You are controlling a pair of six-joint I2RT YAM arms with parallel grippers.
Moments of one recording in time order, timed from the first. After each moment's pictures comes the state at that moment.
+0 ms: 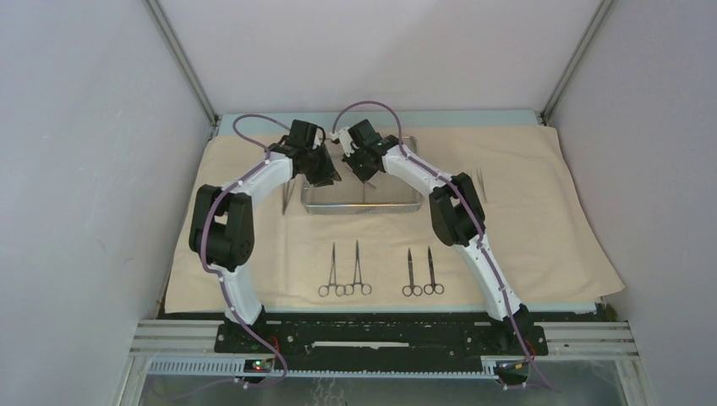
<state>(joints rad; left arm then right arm) -0.30 1.86 1.40 -0.47 0.17 -0.67 0.63 2.51 2.23 -0.65 -0.04 -0.21</state>
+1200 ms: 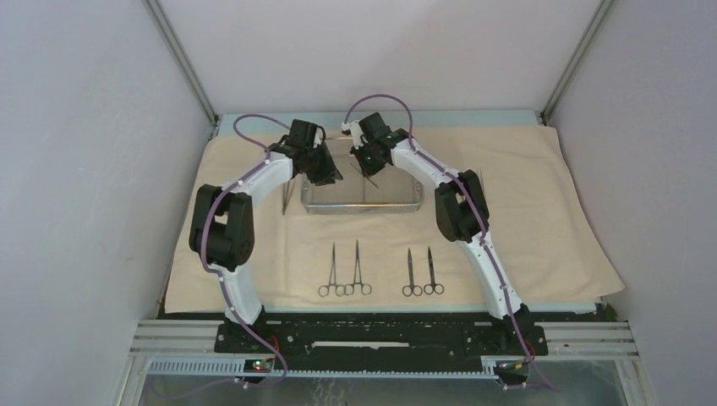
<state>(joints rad) -0.30 1.87 1.40 -0.45 0.20 -0.67 0.57 2.52 2.27 -0.68 -0.16 -0.11</state>
